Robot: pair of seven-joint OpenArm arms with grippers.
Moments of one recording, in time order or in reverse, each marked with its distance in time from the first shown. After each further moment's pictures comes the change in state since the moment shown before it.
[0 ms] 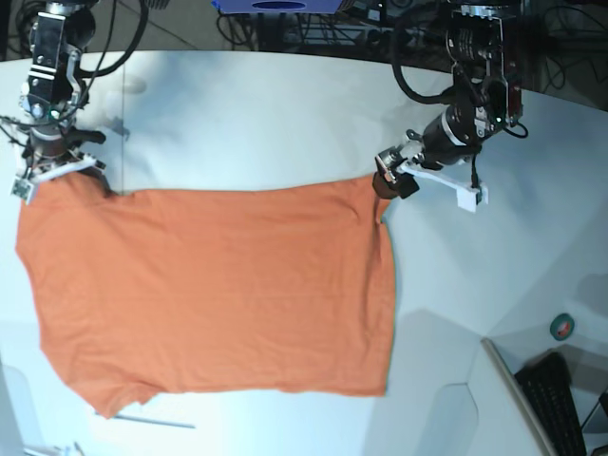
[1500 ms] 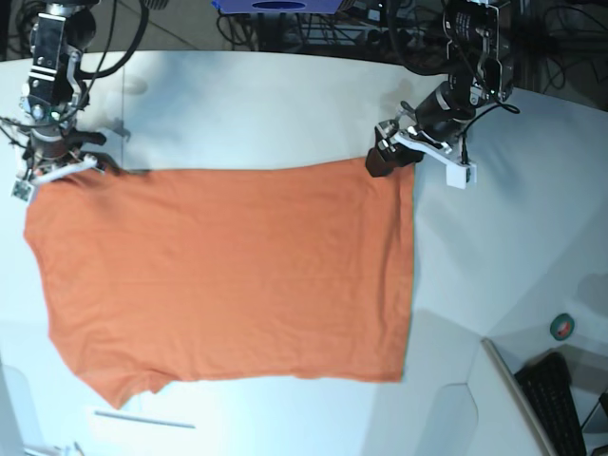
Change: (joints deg) left arm 3.0 -0.4 -0.4 -7.6 -2.3 -16.5 -7.9; right arm 0.3 0.0 0.0 0.0 0.0 0.0 -0.1
